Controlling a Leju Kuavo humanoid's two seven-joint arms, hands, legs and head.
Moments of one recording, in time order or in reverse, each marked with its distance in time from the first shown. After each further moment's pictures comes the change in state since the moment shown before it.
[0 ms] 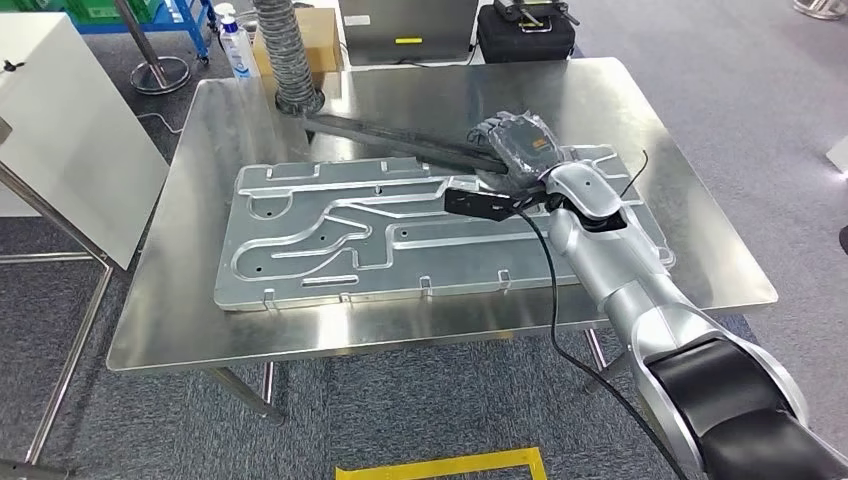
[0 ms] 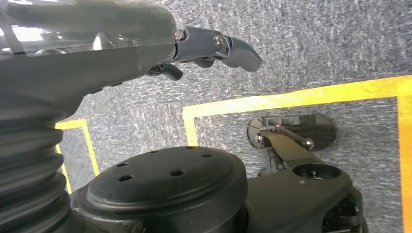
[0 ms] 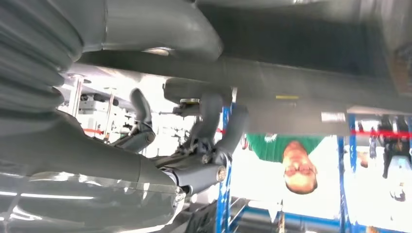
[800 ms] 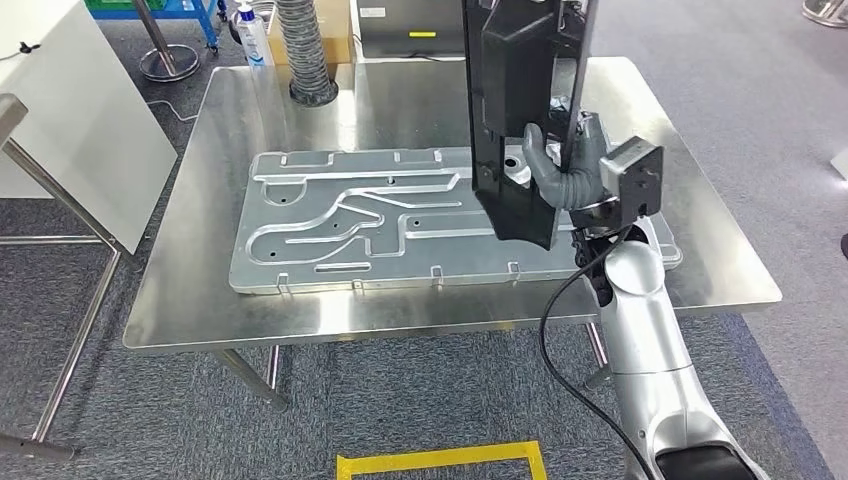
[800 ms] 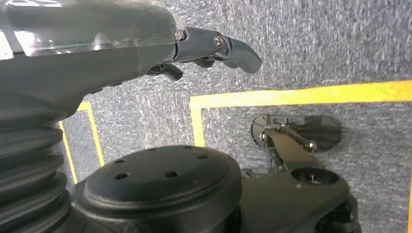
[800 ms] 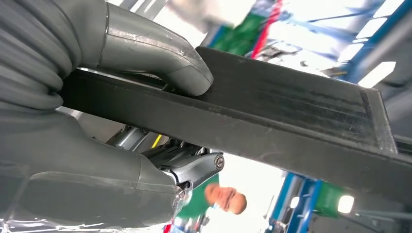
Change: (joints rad) left arm -0.004 -0.003 -0.008 0.000 0.065 0.003 0.030; right arm 0.370 0.034 -0.338 -0.698 -0.971 0.303 -0.037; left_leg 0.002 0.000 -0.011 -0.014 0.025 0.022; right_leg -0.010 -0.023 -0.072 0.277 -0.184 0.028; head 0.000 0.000
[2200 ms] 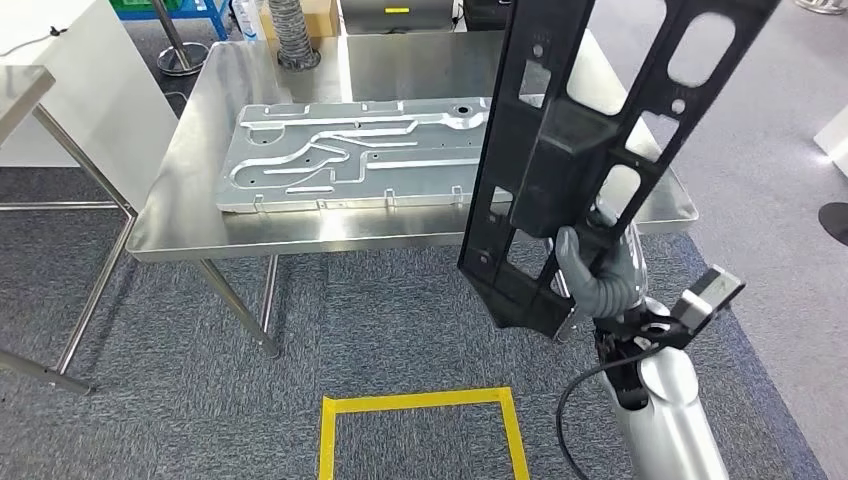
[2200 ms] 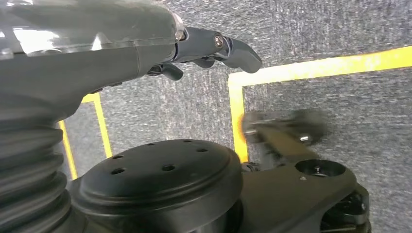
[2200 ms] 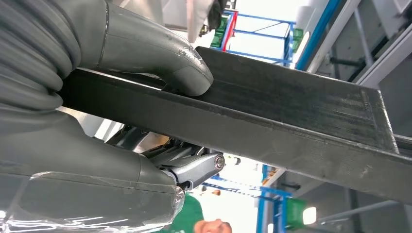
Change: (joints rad) left arm -0.004 0.018 -0.039 -0.004 0.004 -0.013 0.000; right arm 0.392 -0.039 -0.023 -0.349 -0.281 0.128 -0.072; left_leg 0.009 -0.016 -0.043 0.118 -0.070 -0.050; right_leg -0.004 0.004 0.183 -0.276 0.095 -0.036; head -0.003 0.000
